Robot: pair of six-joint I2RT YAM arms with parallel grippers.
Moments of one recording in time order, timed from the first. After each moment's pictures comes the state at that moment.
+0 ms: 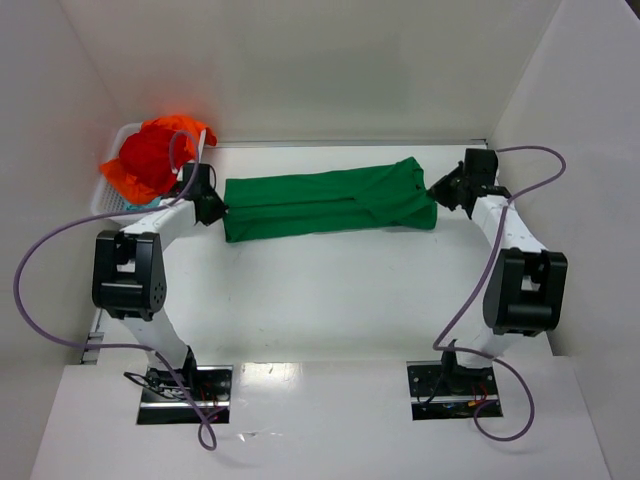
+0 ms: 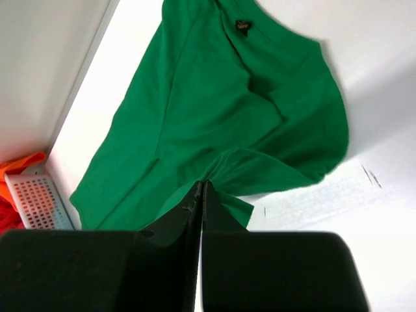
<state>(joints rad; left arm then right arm) -0.03 1.74 1.15 -0.27 -0.09 -0.65 -0.10 1.57 1.17 -0.29 -0.12 0.83</state>
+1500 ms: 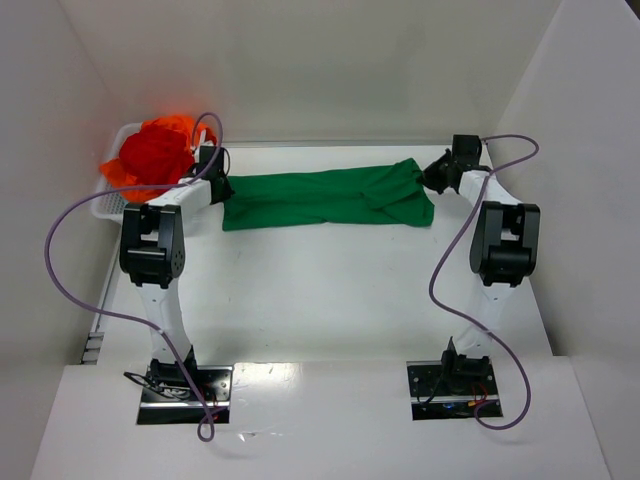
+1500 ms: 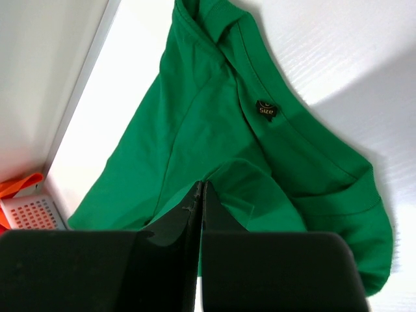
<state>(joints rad) -0.05 2.07 1.49 -0.24 -0.24 -0.42 -0.10 2.01 1.50 -0.23 -0.20 0.84</state>
